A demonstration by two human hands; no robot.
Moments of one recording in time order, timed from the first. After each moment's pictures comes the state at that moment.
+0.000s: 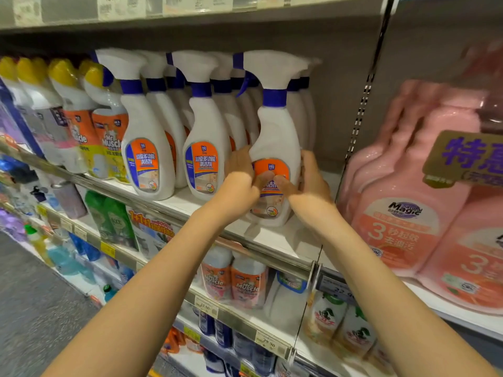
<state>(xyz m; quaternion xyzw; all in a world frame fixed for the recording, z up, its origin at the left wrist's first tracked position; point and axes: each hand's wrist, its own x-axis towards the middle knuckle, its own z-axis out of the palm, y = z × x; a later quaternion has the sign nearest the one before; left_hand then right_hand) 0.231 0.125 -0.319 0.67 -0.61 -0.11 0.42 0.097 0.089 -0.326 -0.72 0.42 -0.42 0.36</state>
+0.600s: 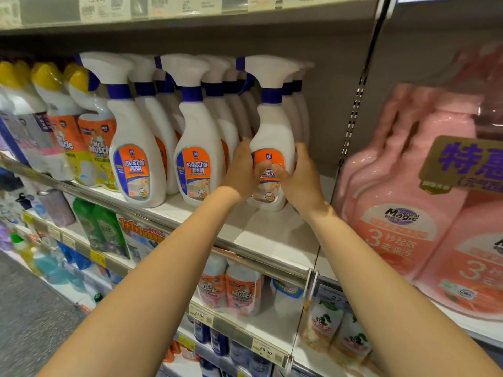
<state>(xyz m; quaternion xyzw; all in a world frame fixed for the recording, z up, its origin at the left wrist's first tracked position) 0.241 0.059 -0.324 0.64 -0.59 -0.15 0.48 0.124 0.038 -0.334 -0.68 0.44 -0.49 0.32</state>
